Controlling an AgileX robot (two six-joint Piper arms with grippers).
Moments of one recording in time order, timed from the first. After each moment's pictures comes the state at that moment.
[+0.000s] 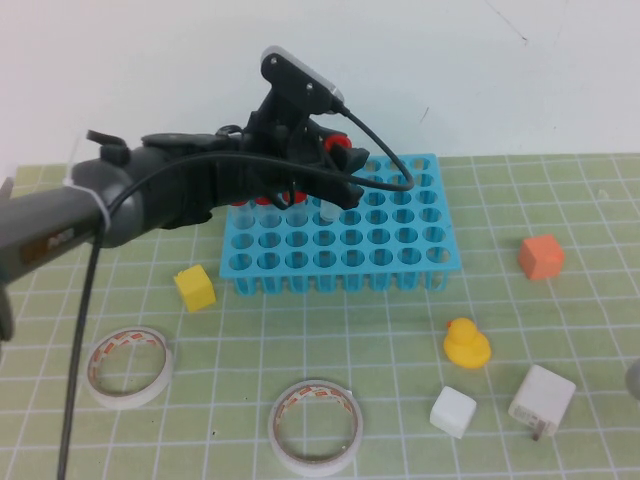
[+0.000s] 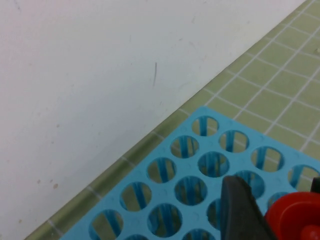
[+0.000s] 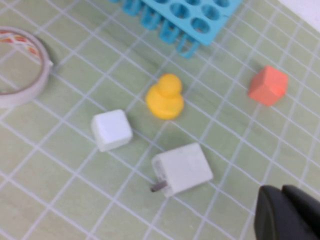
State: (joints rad) right arm 1.14 0.89 -0.68 -0.84 0.95 0.78; left arm -0.36 2.02 -1.52 -1.70 0.37 1.92
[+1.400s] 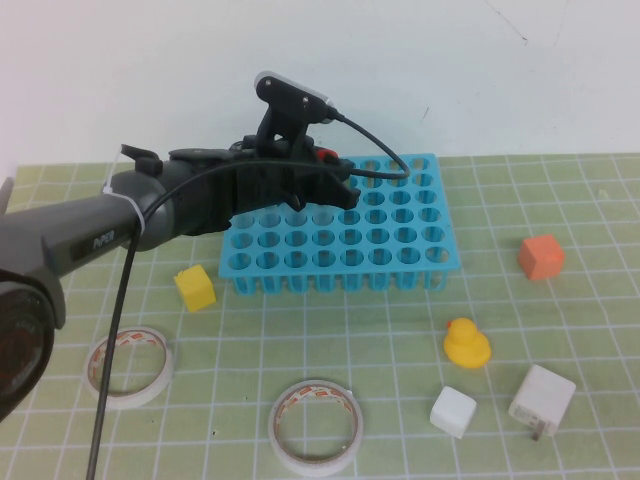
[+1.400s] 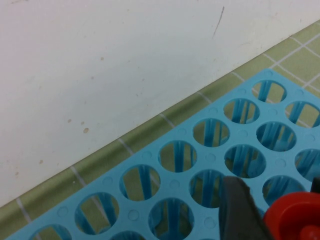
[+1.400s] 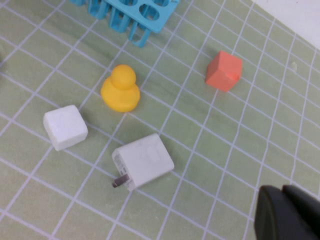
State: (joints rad) right arm 1.14 0.89 -0.68 -0.90 1.06 0.85; left arm -0.36 2.15 -1.62 -1.71 0.24 1.80
